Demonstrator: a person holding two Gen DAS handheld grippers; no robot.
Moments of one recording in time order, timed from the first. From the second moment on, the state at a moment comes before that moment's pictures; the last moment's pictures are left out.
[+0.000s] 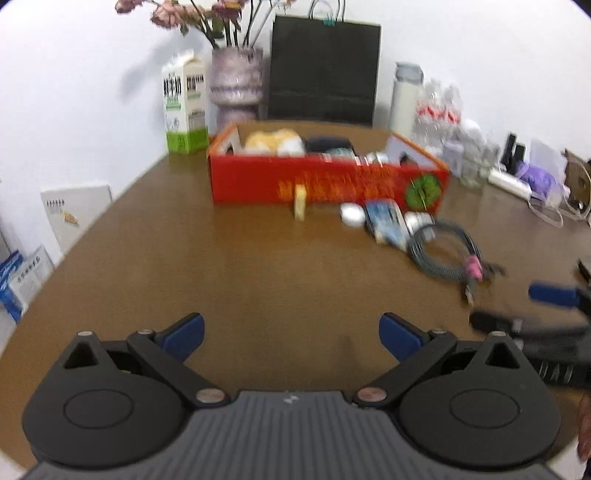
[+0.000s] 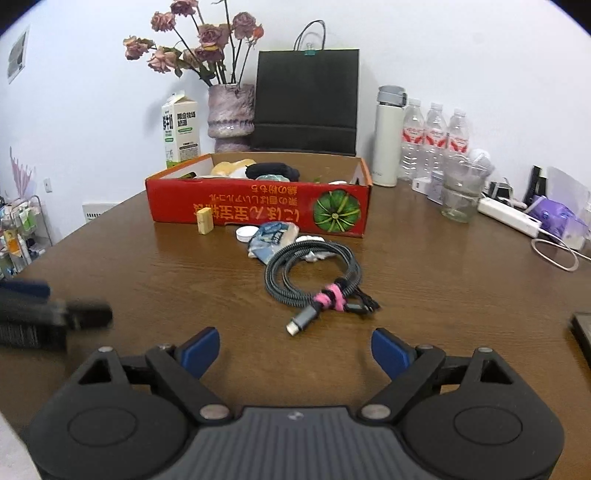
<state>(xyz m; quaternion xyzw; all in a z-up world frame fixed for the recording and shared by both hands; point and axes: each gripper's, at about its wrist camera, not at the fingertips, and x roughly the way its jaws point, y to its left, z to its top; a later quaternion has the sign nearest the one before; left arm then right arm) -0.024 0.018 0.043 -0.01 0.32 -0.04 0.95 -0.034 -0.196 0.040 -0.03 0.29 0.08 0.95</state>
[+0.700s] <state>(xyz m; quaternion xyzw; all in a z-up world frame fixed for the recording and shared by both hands) 0.159 0.013 0.015 0.00 0.34 -0.07 0.94 0.075 -0.202 0.024 -0.02 0.32 0.07 0.95</state>
